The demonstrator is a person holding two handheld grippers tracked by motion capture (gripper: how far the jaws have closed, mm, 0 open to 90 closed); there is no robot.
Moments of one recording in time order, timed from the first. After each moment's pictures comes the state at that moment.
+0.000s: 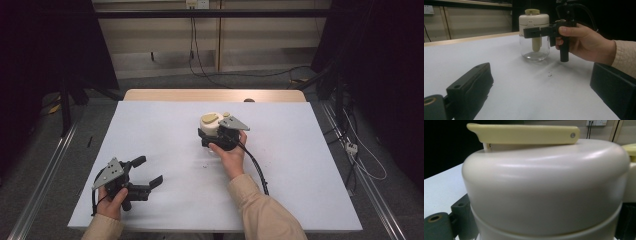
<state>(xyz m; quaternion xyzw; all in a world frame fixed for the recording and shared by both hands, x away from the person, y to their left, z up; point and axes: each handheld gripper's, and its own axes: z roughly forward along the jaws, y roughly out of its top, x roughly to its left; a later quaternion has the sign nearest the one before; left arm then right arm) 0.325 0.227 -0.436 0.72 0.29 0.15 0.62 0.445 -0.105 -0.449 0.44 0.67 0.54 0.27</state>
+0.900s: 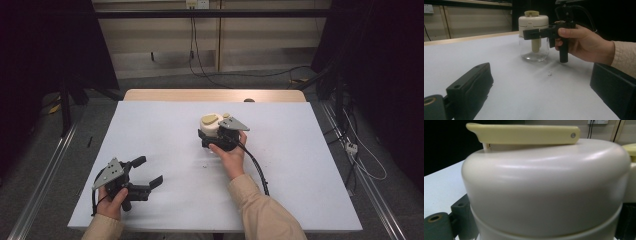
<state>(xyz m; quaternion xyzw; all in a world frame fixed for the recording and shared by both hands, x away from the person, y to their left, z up) 0.325 0.227 -0.436 0.71 0.29 0.15 0.62 0.446 -0.105 -0.454 0.44 0.67 0.53 0.26</state>
